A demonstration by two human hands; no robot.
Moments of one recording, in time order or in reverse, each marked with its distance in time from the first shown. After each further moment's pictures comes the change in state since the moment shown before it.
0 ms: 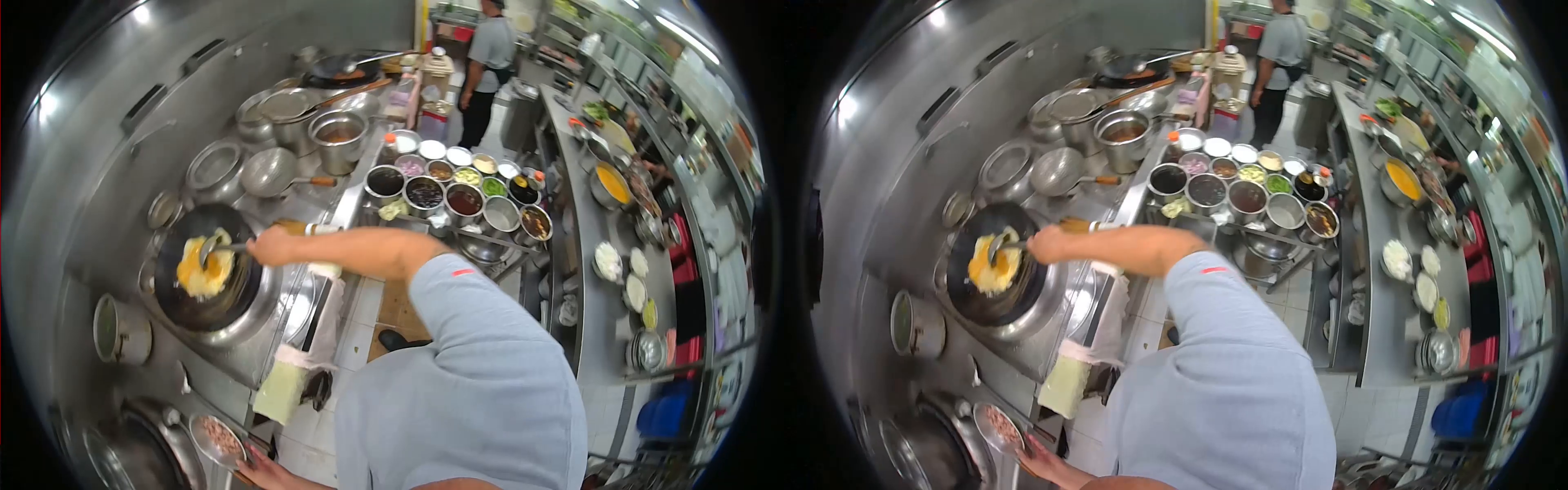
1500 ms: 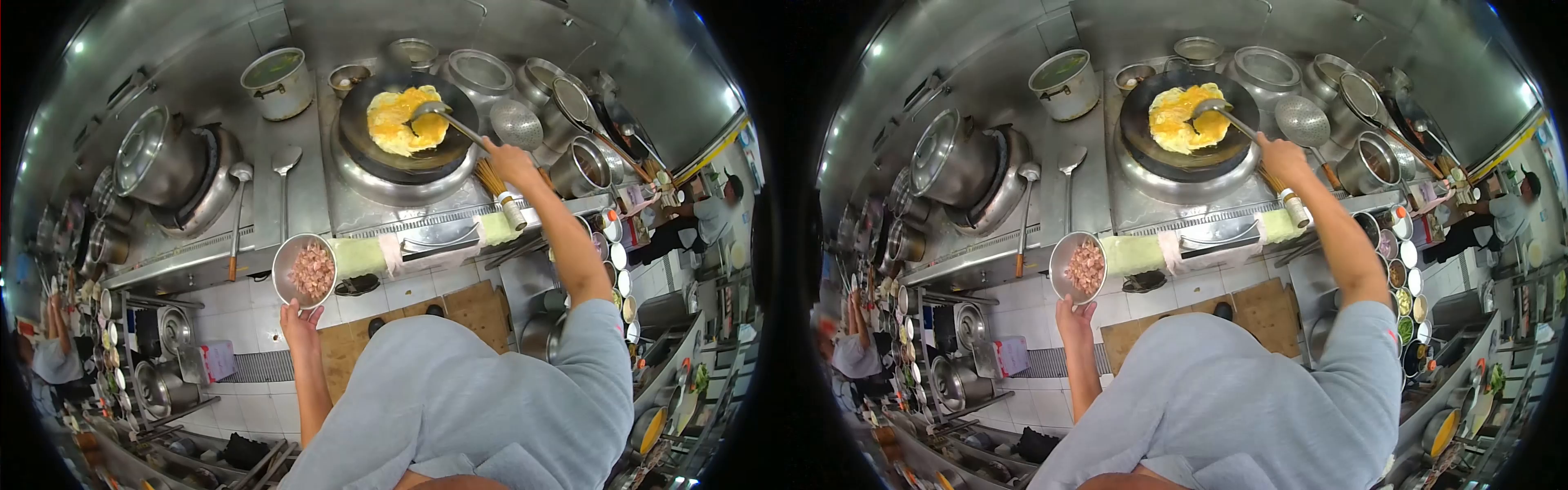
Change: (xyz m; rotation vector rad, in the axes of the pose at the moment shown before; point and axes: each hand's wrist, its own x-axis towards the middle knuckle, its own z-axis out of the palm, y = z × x) left_hand -0.128 -0.032 0.063 0.116 0.272 -0.044; right_hand 0.038 0.032 -0.029 -0.254 -0.085 -0.035
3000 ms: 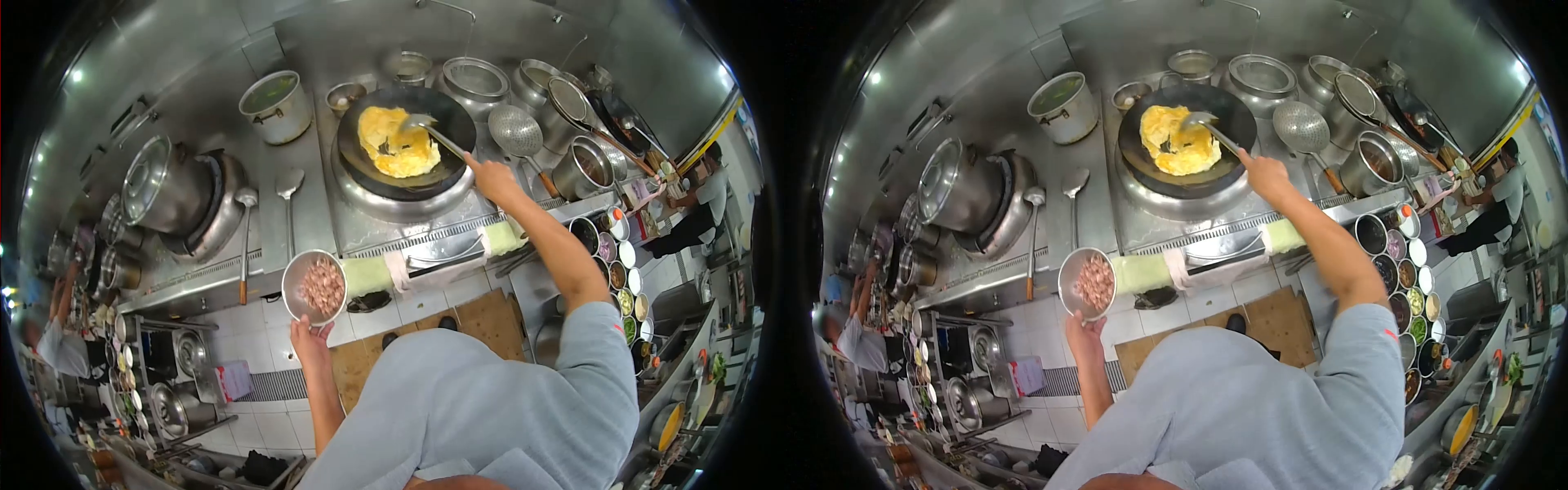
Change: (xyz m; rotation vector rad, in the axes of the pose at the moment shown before) left_hand 0.007 -0.001 0.010 0.039 -0.105 0.055; right_hand 0.010 -0.022 0.028 0.000 0.040 -0.064
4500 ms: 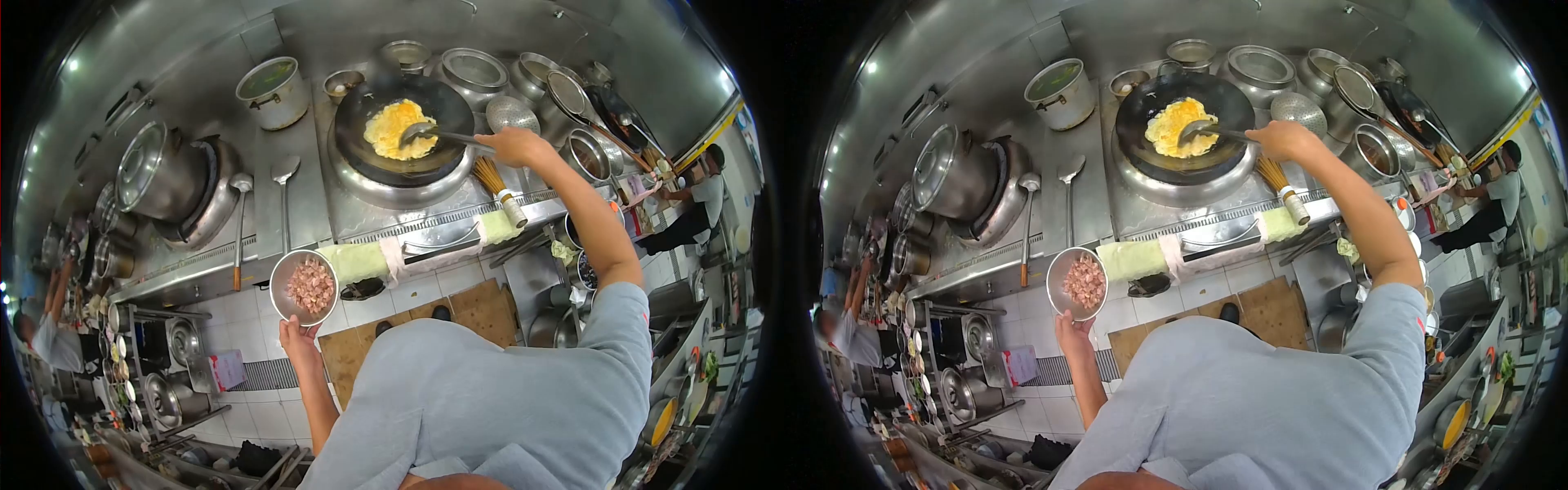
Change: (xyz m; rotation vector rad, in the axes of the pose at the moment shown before) left_hand -0.019 0.005 -0.023 0.055 0.070 0.079; right_hand -0.028 0.005 -0.126 -0.132 -0.279 -0.123
